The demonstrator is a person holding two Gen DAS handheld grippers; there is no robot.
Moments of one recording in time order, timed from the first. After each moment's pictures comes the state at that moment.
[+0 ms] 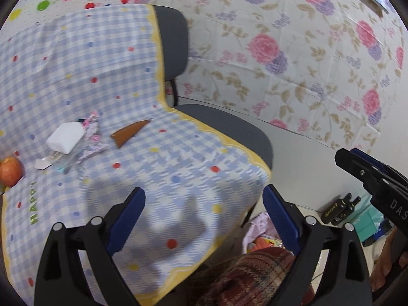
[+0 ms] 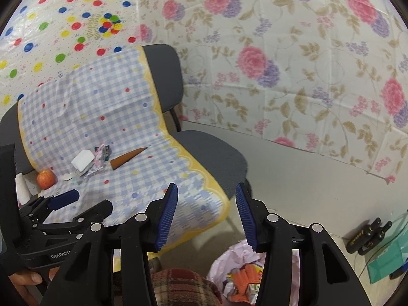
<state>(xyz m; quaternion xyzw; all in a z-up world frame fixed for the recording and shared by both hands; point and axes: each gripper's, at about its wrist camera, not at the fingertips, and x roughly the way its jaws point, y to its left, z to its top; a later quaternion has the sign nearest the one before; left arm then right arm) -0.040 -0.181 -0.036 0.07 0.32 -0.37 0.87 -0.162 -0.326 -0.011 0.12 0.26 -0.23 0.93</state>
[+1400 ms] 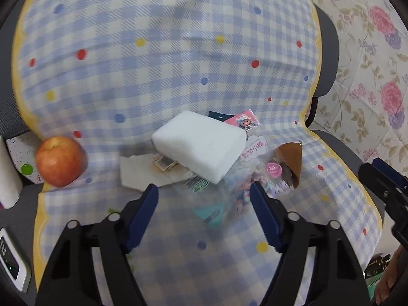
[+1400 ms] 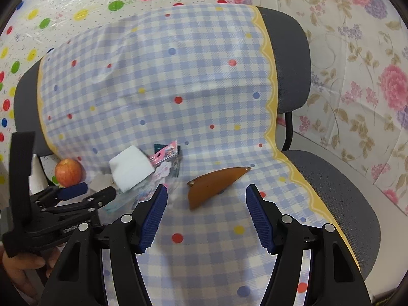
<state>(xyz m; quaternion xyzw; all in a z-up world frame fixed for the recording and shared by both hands) 0.176 -0.065 -0.075 0.01 0.38 -0.17 0.91 0.092 -0.258 -0.036 0.06 0.30 -0.06 0.95</state>
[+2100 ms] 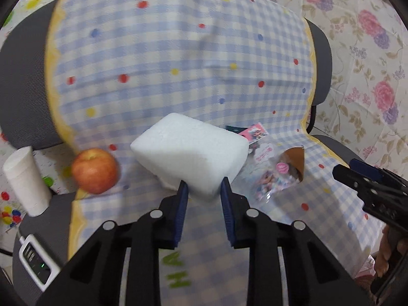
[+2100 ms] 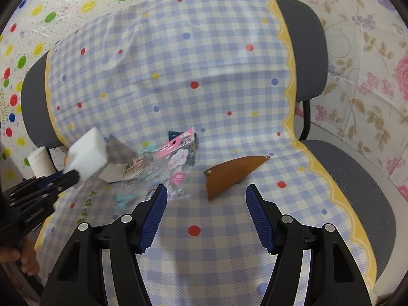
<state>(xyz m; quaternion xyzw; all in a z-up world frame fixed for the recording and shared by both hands) 0.134 -0.019 -0.047 0.02 0.33 -0.15 0.93 0.101 -0.241 -0.050 0.07 0.33 -0.01 0.94</state>
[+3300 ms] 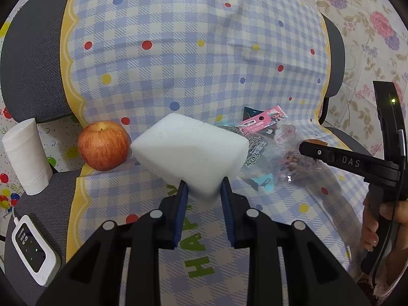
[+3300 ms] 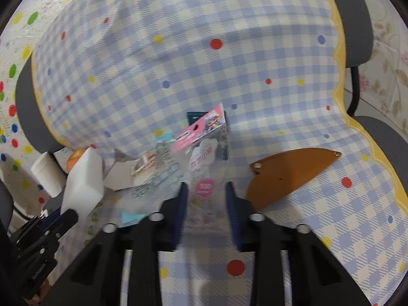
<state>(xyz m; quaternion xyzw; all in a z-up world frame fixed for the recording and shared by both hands) 0.140 0.000 -0.075 0.01 0.36 -0.14 0.92 0.173 -0.228 -0.091 0.13 0.39 0.06 0.91</state>
